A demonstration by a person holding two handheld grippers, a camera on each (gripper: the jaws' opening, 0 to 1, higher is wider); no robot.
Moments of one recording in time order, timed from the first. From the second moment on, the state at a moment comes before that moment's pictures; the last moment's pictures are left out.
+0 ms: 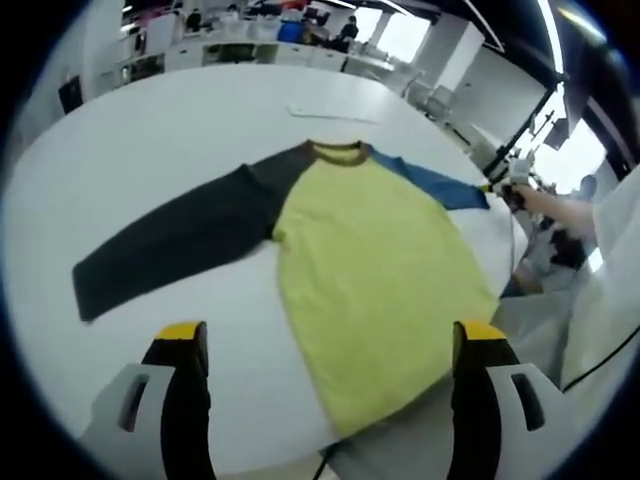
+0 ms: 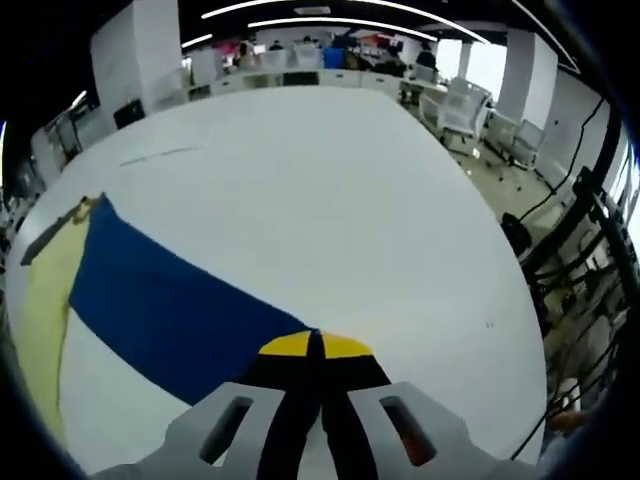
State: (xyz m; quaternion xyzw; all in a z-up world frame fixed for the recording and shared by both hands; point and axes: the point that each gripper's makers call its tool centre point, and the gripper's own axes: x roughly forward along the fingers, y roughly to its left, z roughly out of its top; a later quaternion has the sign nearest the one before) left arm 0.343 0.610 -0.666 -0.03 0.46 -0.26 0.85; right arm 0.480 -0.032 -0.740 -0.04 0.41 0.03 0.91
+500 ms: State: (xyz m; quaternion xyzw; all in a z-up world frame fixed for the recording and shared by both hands) left arm 0.338 0.611 -0.652 -0.03 0.43 -0.27 0.86; right arm 0.499 -0.038 -0.709 0.02 0.39 0.04 0.92
